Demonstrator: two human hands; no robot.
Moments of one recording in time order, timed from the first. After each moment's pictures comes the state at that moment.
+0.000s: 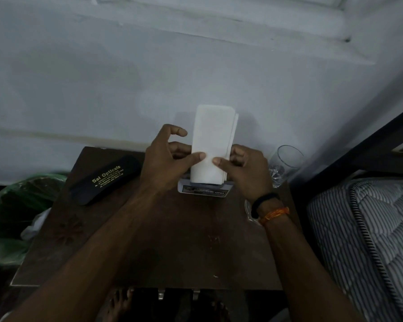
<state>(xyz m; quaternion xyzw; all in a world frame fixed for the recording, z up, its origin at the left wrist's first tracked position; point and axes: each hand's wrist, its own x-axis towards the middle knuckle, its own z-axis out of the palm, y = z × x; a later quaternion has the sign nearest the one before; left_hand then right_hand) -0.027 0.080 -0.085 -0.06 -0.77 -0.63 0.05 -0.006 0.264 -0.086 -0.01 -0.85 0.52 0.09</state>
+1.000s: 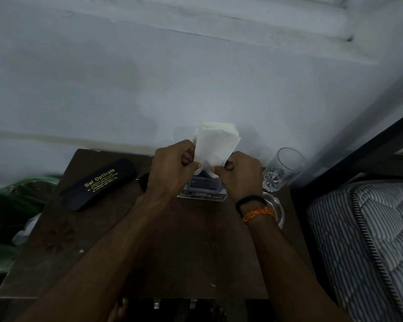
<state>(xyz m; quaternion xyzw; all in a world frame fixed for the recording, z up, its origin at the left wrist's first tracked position) -0.048 0.094 -0.117 -0.14 -0.88 -0.44 0.13 -0.023 0.257 -0.106 -0.05 -0.95 0.28 0.16</state>
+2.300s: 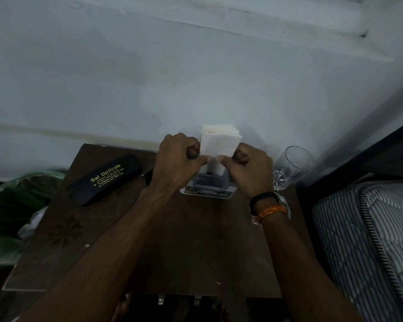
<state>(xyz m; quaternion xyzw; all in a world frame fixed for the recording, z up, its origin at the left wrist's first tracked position) -0.054 0.089 -0.110 -0.13 -0.89 -0.41 0.13 -0.025 0.260 -0.105 -0.06 -0.90 0.39 0.16</state>
